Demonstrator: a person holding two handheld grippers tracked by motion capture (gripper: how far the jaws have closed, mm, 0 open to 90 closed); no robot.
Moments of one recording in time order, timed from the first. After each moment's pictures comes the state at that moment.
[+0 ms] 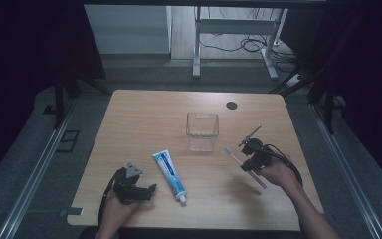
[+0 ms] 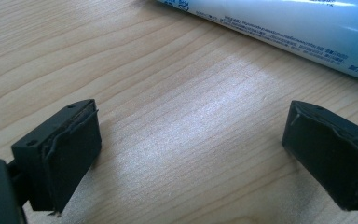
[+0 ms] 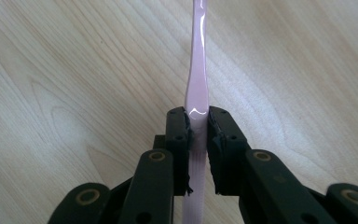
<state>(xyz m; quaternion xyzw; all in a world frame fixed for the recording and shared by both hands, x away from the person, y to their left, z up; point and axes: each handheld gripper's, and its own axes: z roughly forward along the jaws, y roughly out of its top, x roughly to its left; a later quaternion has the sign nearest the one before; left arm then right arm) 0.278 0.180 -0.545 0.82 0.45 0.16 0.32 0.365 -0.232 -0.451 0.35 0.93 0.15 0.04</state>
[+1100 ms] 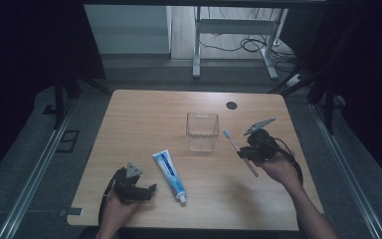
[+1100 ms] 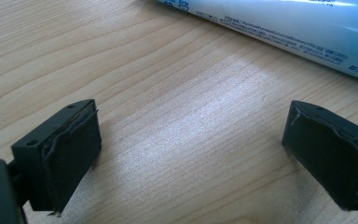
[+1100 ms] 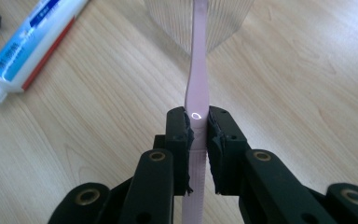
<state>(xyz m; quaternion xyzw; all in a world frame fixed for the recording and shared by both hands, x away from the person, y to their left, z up) 0.278 0.180 -0.545 0.82 0.45 0.16 0.32 0.360 -0.234 -0.412 0.34 0.89 0.27 0.10</state>
